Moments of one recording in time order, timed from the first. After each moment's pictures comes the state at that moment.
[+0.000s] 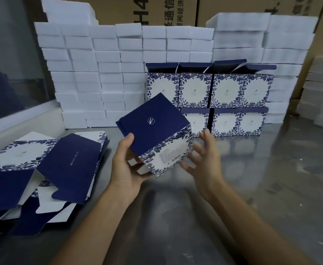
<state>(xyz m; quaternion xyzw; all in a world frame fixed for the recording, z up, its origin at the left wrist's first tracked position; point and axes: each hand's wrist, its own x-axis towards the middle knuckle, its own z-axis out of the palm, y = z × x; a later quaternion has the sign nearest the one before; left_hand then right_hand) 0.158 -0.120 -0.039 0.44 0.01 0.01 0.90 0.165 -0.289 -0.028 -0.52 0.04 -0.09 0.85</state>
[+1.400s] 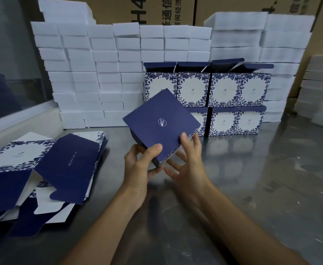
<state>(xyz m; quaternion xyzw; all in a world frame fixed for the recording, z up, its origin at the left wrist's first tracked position) 0.150 -0.145 -0.042 0.57 -0.06 0.10 0.81 0.162 -0.269 -0.050 -0.53 -0.07 -0.02 0.84</state>
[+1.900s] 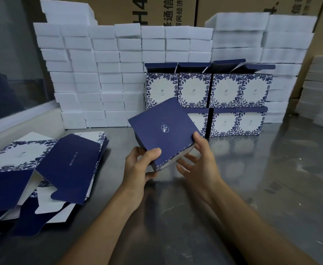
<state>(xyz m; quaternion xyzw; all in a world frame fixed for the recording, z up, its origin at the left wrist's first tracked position) 0.155 -0.140 -0.048 0.60 -0.05 0.07 0.80 0.167 -0.291 -0.039 -0.51 0.04 -0.02 0.86</state>
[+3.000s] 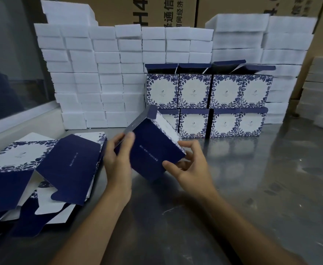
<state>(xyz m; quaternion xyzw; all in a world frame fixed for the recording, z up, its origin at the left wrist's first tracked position) 0.158 -0.120 -0.036 0.55 0.02 0.27 0.79 0.168 -0.286 -0.064 -0.73 -0.17 -0.19 0.63</state>
